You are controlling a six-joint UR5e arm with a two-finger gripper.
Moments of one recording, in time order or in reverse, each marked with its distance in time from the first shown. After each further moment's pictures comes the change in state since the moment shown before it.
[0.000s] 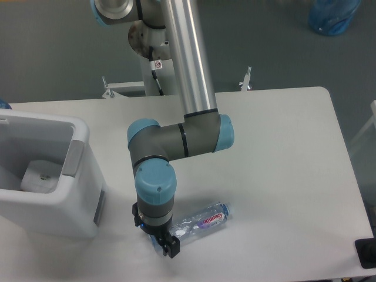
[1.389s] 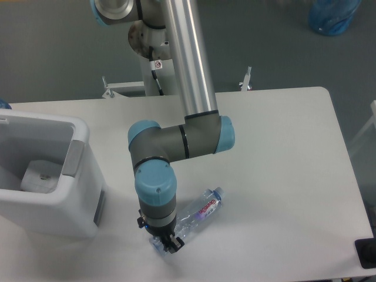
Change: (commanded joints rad) arm 0.037 0.077 0.014 0.005 0.026 -0.012
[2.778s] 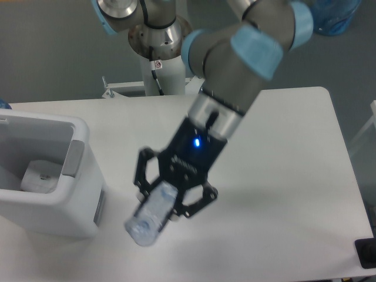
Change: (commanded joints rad) arm 0.189 0.285 0.196 0.005 -0.902 -0.555
